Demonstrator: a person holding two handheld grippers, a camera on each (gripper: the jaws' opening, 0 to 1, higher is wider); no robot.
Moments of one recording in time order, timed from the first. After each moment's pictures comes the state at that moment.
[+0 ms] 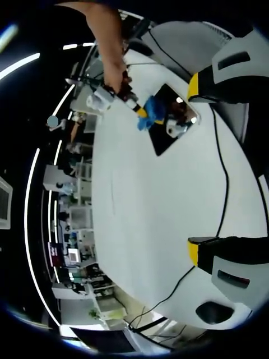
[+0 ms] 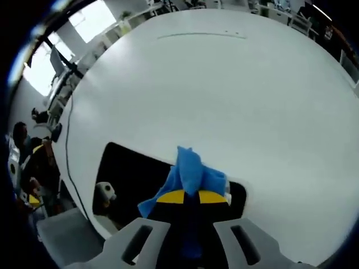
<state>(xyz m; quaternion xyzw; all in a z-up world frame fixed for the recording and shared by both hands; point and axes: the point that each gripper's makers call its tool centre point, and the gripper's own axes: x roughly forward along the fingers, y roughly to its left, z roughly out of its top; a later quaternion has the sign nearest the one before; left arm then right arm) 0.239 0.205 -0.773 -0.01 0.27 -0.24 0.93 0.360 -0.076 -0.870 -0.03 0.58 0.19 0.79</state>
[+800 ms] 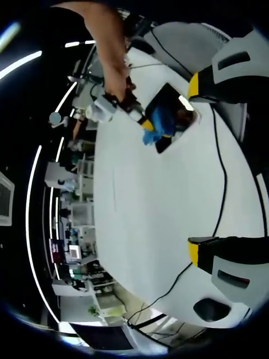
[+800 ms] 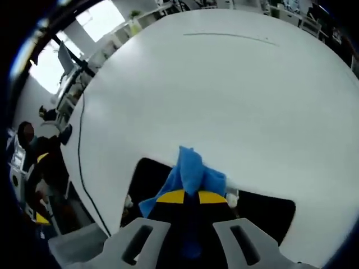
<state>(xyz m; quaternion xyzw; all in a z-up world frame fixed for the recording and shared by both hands) 0.234 0.215 -0.767 -0.01 0.26 -0.23 0.94 0.363 0.006 -0.870 -0.02 0.58 0.23 0.78</state>
